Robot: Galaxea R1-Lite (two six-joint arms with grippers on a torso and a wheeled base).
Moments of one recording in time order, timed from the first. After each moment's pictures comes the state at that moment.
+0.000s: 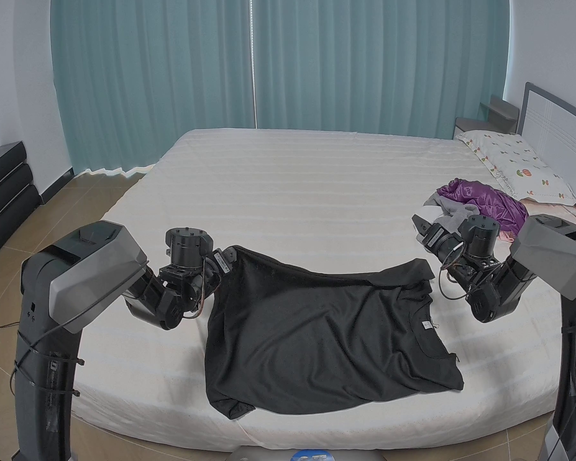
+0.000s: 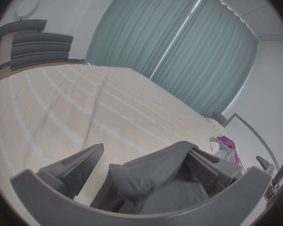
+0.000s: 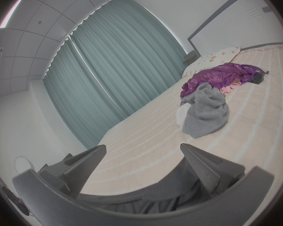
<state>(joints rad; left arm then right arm) -0.31 2.47 -1.25 -0.81 0.23 -0.66 0.15 2.40 -1.04 -1.25 -0.08 0.64</state>
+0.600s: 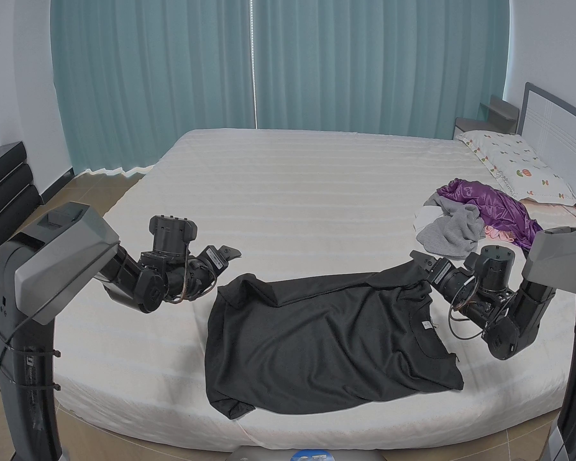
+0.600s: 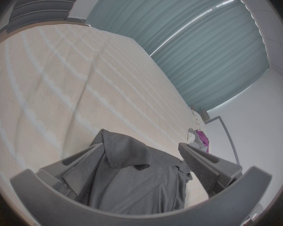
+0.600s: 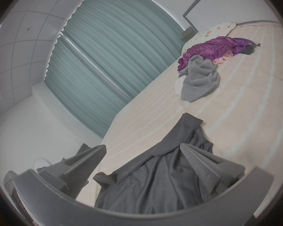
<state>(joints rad) -0.25 2.34 -1.22 -0.58 -0.11 -0.88 0.19 2.28 -0.64 -1.41 0.06 0.76</state>
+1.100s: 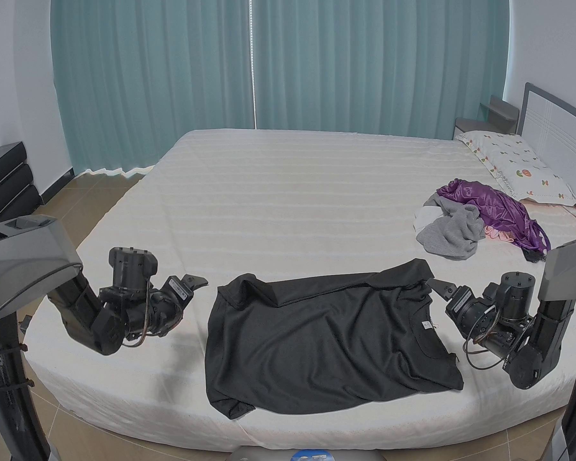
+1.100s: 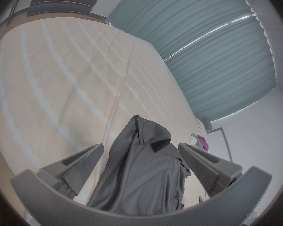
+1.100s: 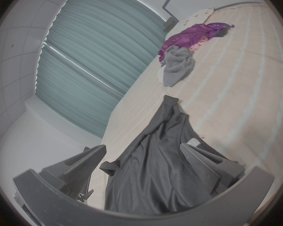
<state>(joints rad) -0.21 2.17 -0.75 -0.83 -0.11 -1.00 0.19 2.20 -0.31 -1.55 0.06 0.92</state>
